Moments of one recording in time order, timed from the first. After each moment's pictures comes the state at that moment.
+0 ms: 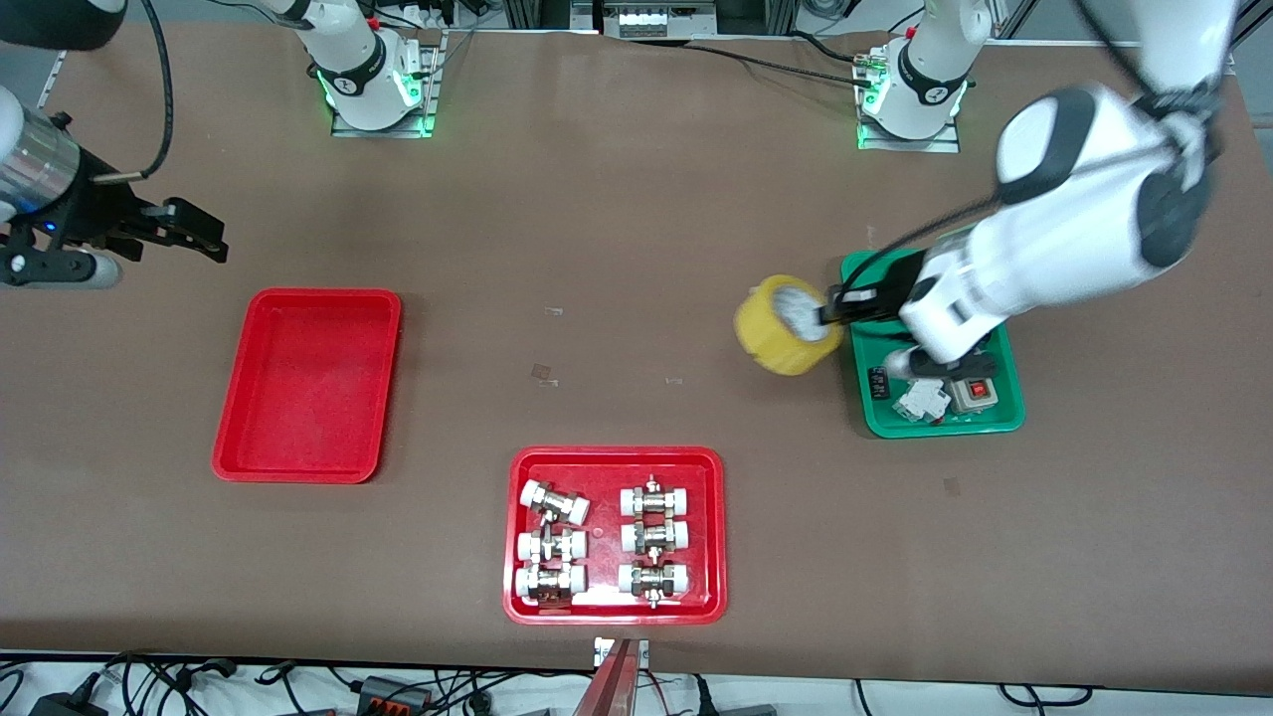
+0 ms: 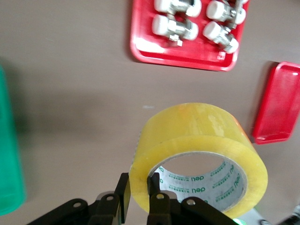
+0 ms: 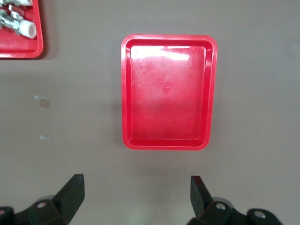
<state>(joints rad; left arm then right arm) 0.06 0.35 -0.44 -1.60 -0.42 1.91 -0.33 0.08 0.06 0.00 -1.58 0.00 1.56 0.08</state>
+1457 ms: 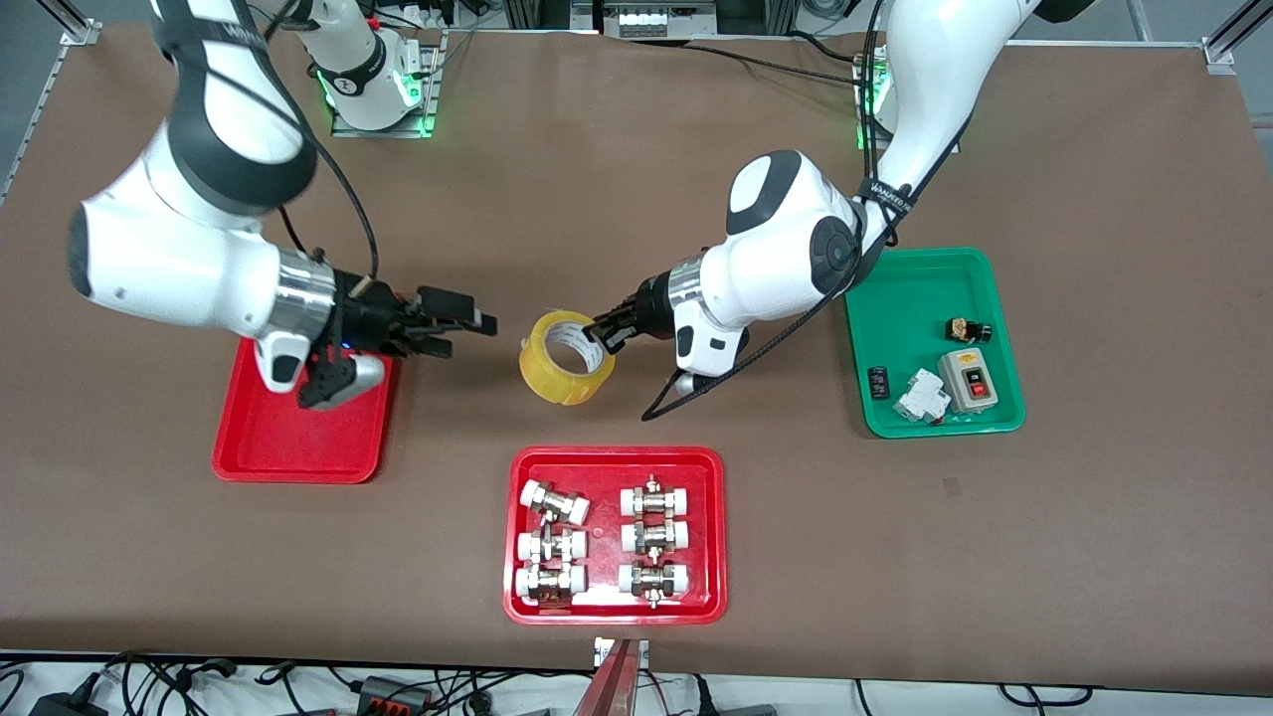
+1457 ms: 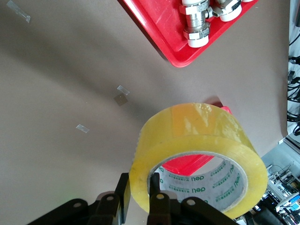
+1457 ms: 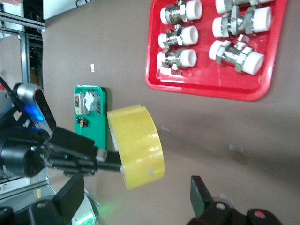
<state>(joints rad) -0.30 0.63 -0.44 -1.44 -0.56 2.34 -1.10 0.27 0.37 0.02 -1.57 0.81 2.00 -0.14</state>
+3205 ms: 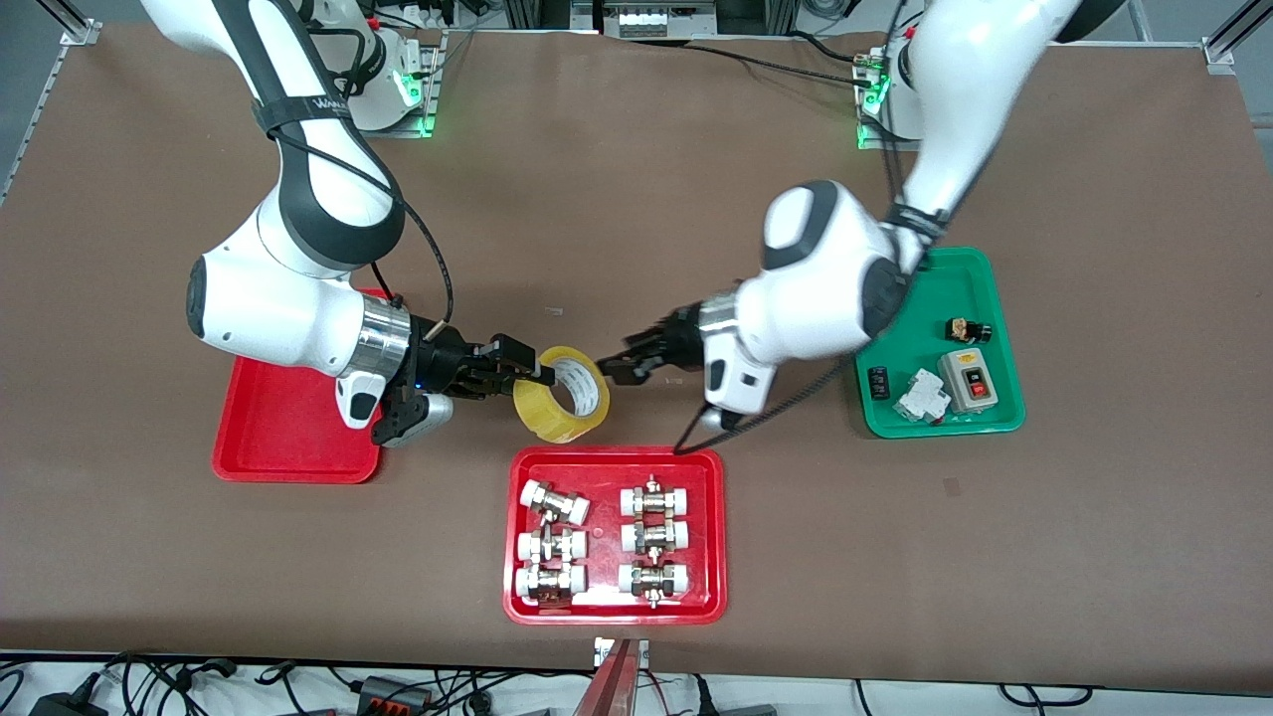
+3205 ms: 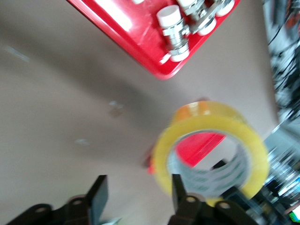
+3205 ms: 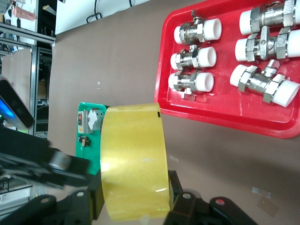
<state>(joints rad) -0.17 0.66 -0.44 -1.30 -0.56 2.07 -0.88 0.35 0.49 0.02 -1.51 0.88 2.16 -0.19</state>
